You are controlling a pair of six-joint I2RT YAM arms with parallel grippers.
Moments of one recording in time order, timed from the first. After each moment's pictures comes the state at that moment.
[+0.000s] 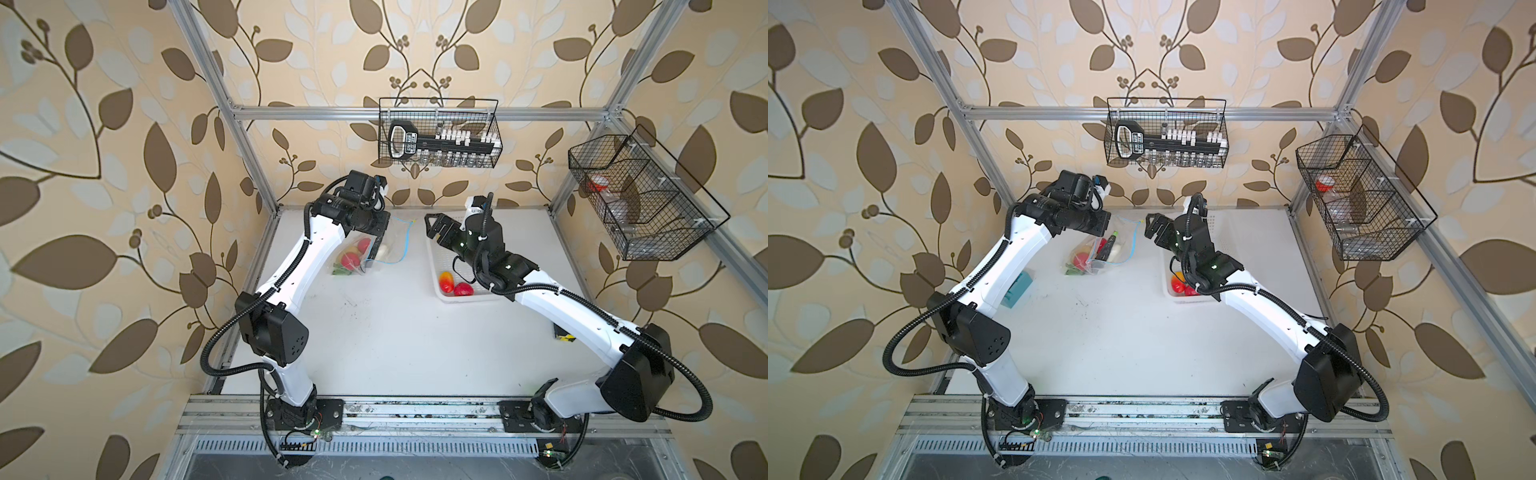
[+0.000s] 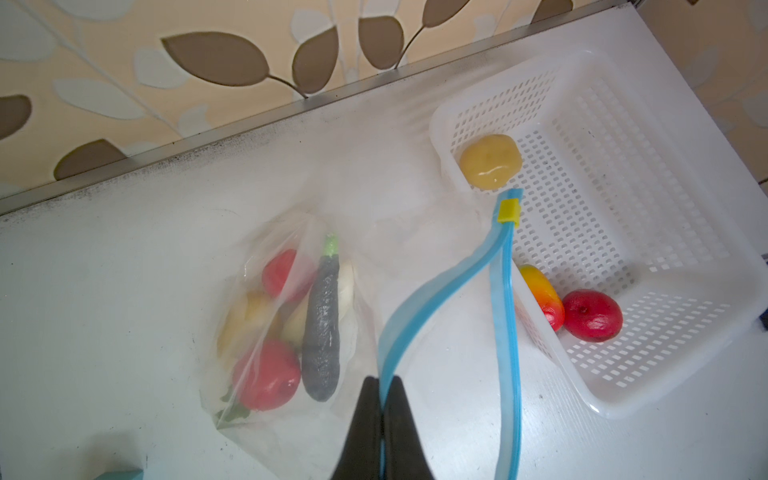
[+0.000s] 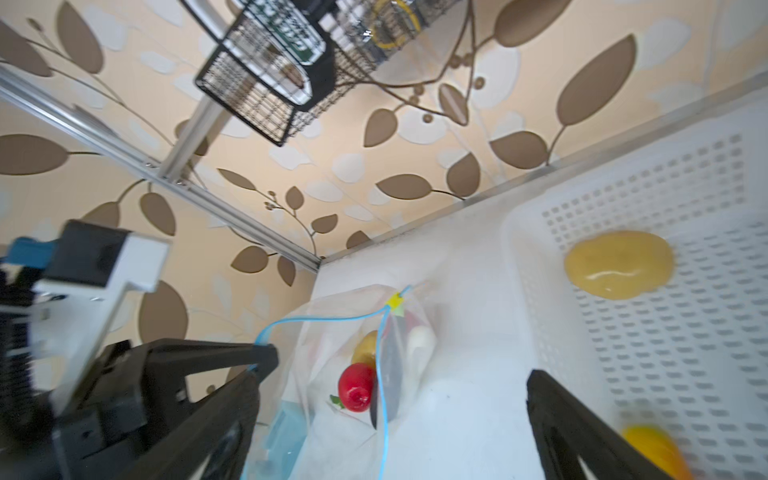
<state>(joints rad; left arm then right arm) -0.38 1.75 1.89 -0.98 0.07 -0.06 0.60 1.44 1.25 -0.15 0.26 0.80</state>
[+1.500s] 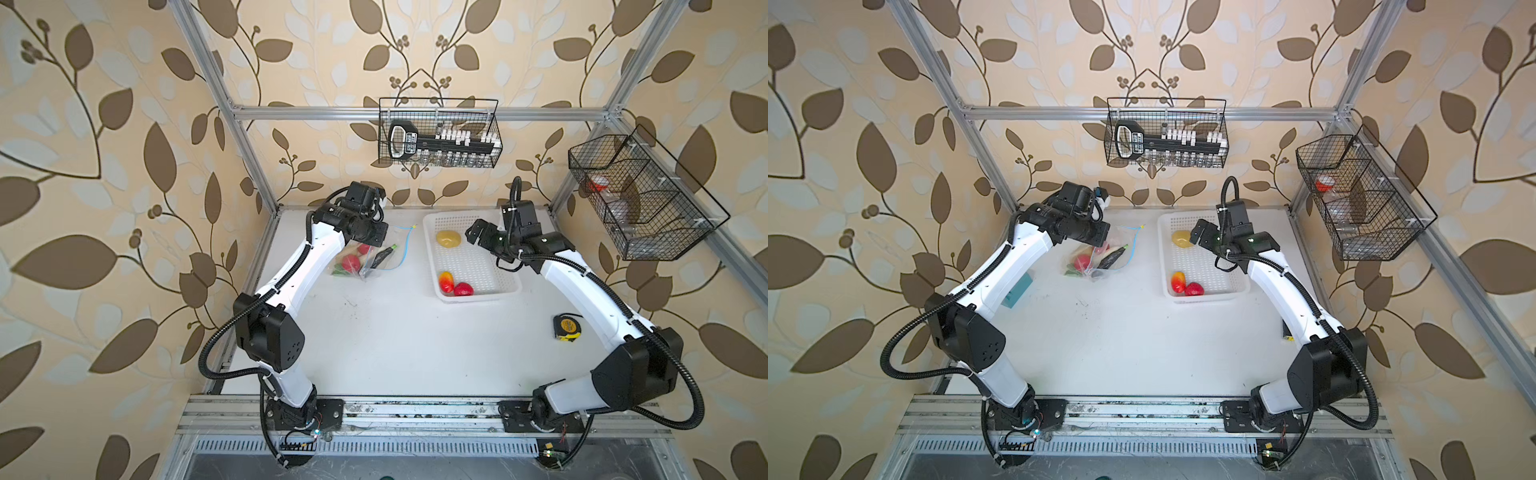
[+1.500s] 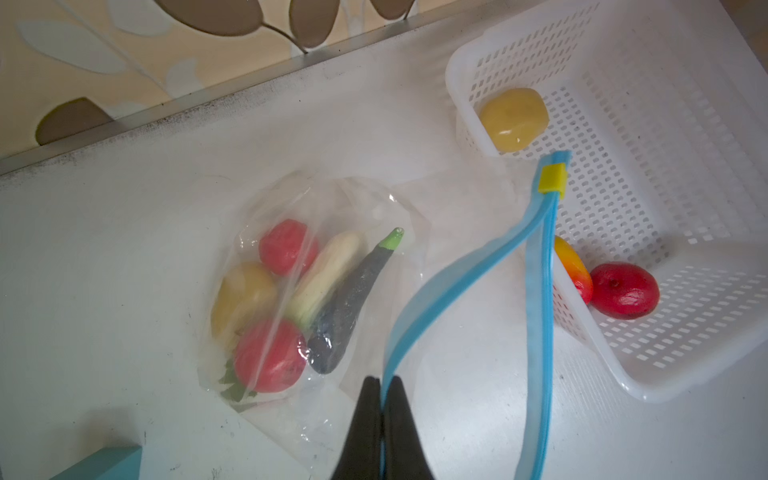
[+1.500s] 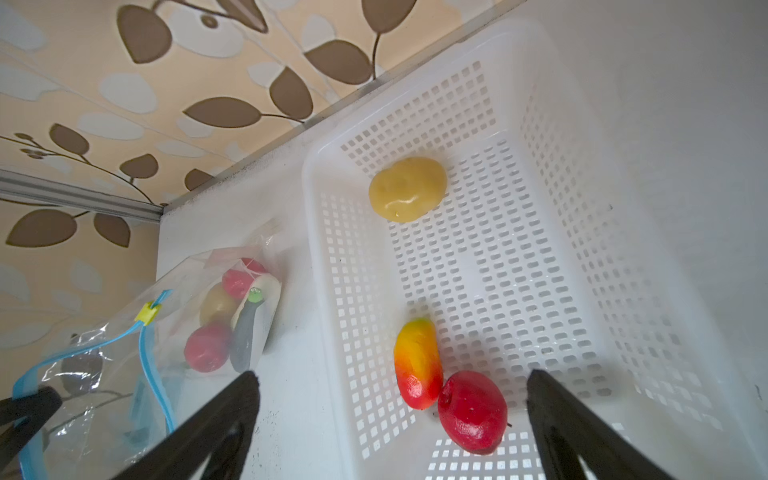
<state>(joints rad) -0.38 1.70 1.74 -0.93 0.05 -0.04 0.26 1.47 1.37 -0.66 -0.01 0.66</state>
